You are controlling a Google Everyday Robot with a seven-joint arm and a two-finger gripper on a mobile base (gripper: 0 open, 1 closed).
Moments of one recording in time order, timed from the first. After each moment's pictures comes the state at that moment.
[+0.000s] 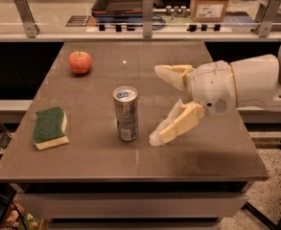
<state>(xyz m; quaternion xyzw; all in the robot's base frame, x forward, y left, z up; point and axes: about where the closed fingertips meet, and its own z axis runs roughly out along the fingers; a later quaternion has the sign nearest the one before) 0.443 -0.028 0.943 -0.56 0.60 0.34 0.45</state>
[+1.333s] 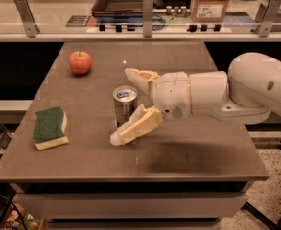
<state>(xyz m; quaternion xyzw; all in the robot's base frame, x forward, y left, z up) 0.459 0.043 0.924 -0.54 0.57 0.38 0.49</state>
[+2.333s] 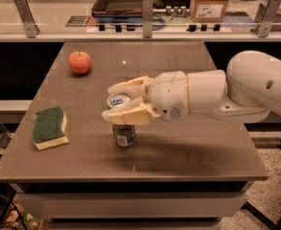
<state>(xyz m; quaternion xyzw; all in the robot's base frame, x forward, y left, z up) 0.455 0.049 0.928 -0.55 0.56 0.37 0.49</state>
